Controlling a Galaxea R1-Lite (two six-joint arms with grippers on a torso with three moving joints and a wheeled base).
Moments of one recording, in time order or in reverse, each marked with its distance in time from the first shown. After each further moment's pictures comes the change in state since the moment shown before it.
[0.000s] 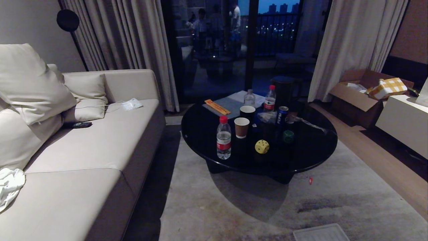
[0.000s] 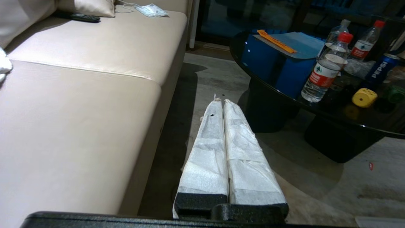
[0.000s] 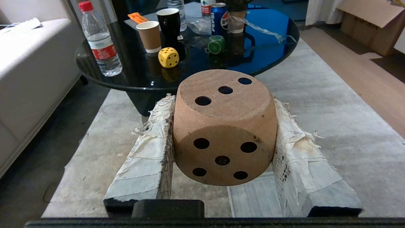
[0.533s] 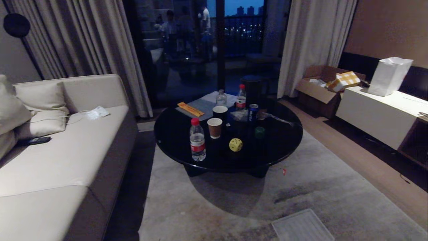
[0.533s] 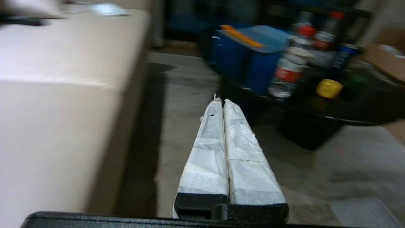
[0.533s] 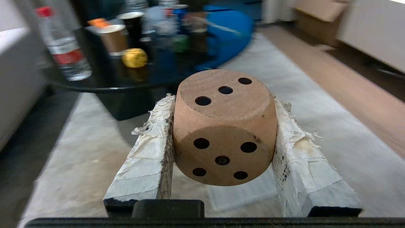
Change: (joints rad) left arm 0.000 0.000 0.000 -0.001 0.000 0.000; right arm 0.000 0.000 0.000 0.000 -0.002 0.002
